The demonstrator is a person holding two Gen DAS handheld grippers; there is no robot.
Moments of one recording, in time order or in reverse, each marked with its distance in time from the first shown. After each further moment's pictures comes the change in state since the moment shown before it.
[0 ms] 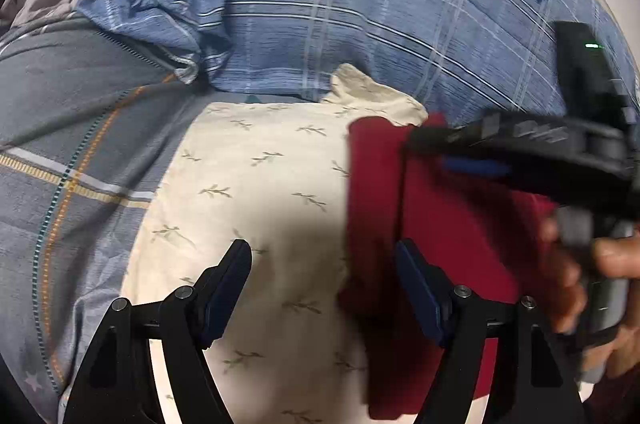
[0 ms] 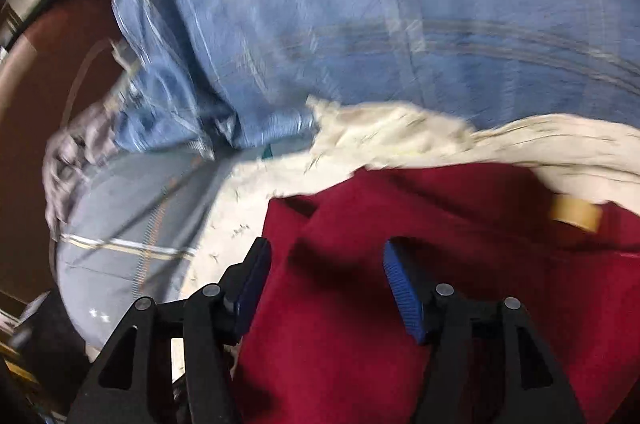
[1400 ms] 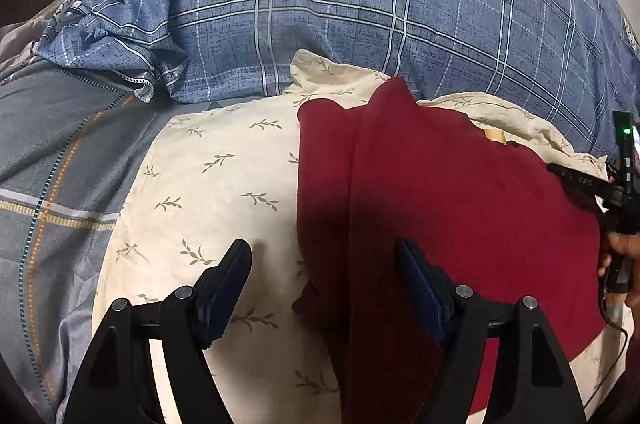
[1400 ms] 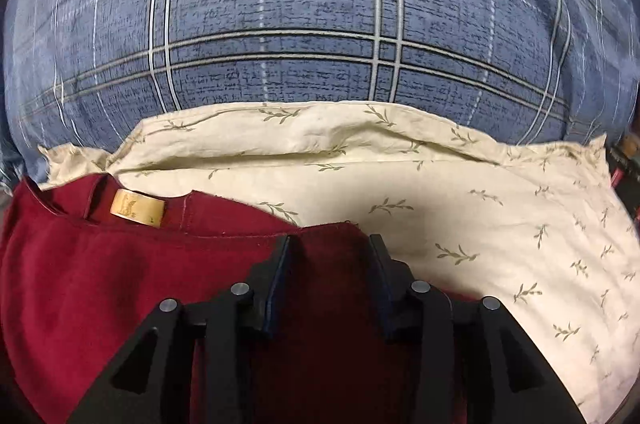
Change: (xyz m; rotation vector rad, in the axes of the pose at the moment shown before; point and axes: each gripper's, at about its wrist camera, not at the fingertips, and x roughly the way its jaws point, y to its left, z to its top) left arm 0.035 -0.048 -0.012 0.155 -0.009 0.051; right arm -0.103 -0.222 -0.071 0.187 -0.257 -0.513
